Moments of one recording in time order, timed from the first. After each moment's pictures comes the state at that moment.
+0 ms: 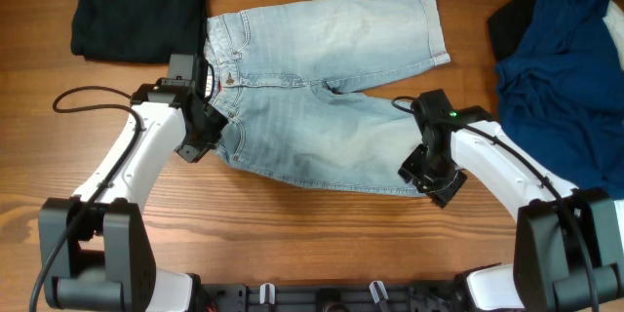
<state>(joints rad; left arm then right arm) -0.10 1.62 1.05 -0.86 -0.04 -0.95 0.24 1.60 0.86 -0.98 -0.02 0.99</state>
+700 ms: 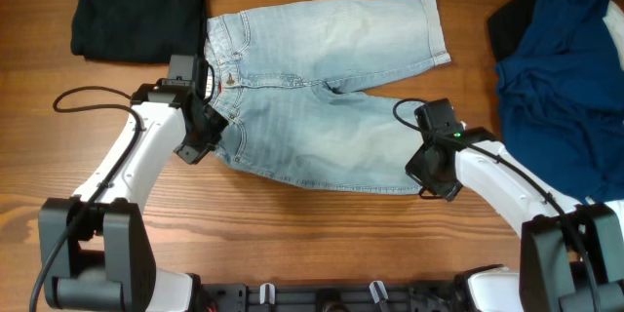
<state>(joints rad) -0.10 1.62 1.05 -0.88 -0.04 -0.92 0.22 1.54 0.72 -0.70 0.07 0.91</state>
